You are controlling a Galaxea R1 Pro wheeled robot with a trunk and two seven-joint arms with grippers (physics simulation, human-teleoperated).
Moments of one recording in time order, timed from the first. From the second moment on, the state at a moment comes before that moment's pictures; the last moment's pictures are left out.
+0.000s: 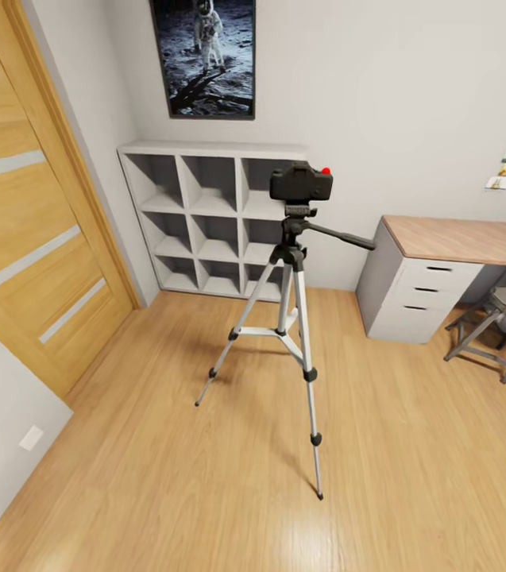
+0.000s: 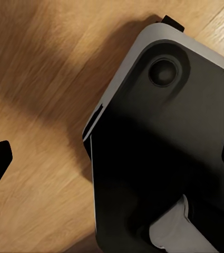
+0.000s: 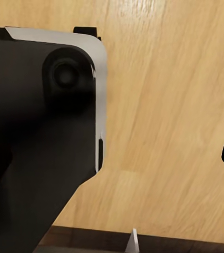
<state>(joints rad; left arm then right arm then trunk) -0.26 0.03 -0.43 0.00 0.96 0.00 0.14 -0.26 -0.14 -0.15 0.03 0.17 -0.10 0.11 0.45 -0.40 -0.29</state>
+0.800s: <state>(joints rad) -0.26 0.03 -0.43 0.00 0.97 0.00 0.14 -0.26 -0.15 -0.15 0.03 0.17 -0.09 0.11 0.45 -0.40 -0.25</state>
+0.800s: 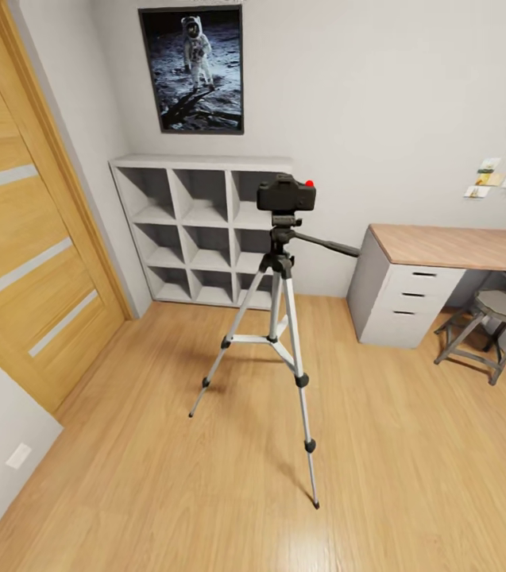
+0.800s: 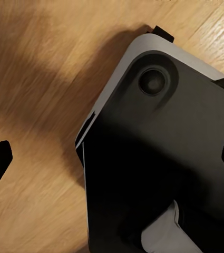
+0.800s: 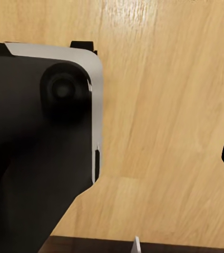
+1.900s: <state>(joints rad) -0.26 0.03 -0.43 0.00 0.97 0.00 0.14 -0.26 -0.15 -0.15 0.03 0.18 -0.09 0.11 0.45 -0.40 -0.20</state>
